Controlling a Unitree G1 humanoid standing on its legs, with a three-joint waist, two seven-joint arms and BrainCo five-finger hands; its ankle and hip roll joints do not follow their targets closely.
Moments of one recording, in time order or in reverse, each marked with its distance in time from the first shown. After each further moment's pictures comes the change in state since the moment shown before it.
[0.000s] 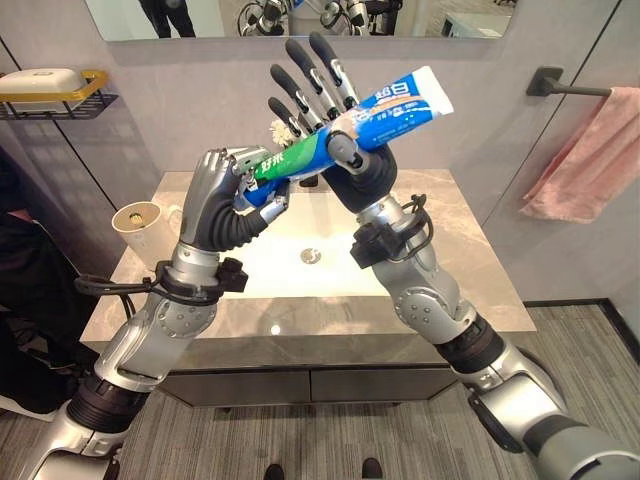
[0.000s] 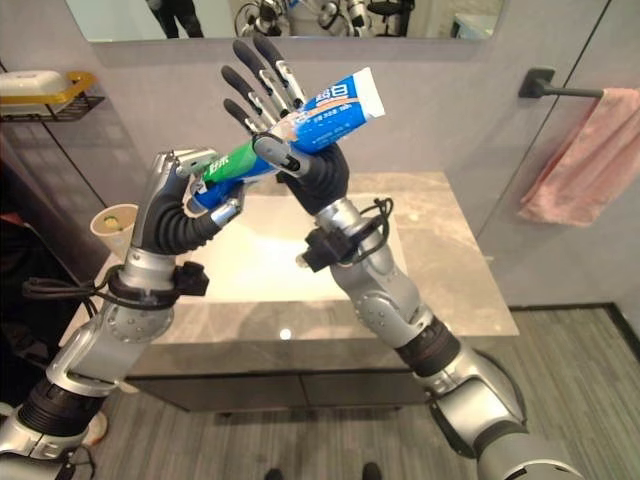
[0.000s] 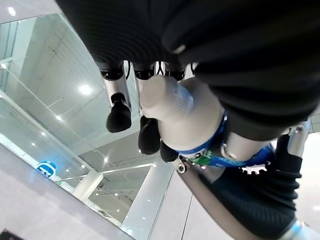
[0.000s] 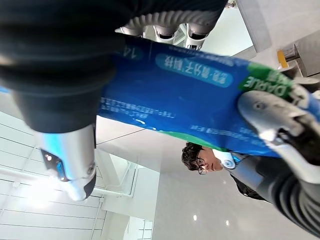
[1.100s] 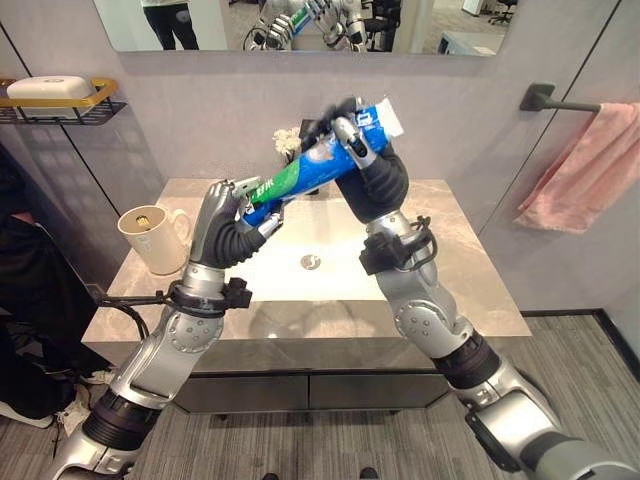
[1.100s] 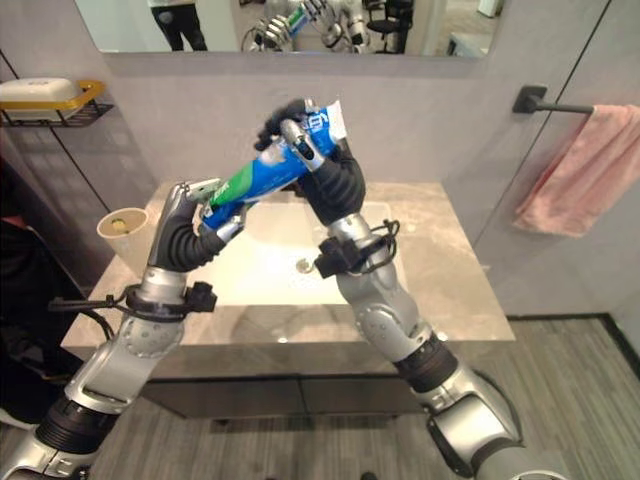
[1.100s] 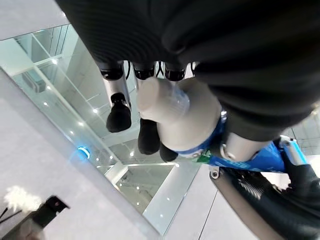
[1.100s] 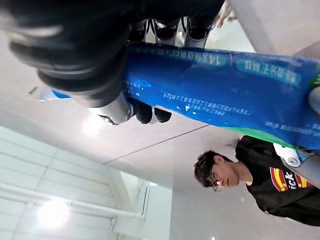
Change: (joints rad) left arm 0.102 -0.069 -0.030 0.043 -0.060 0.046 -0.015; right arm 0.106 0.045 -0.024 0.024 0.019 -0.052 -0.069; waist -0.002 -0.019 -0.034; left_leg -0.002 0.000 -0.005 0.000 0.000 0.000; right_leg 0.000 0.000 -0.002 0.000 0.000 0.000
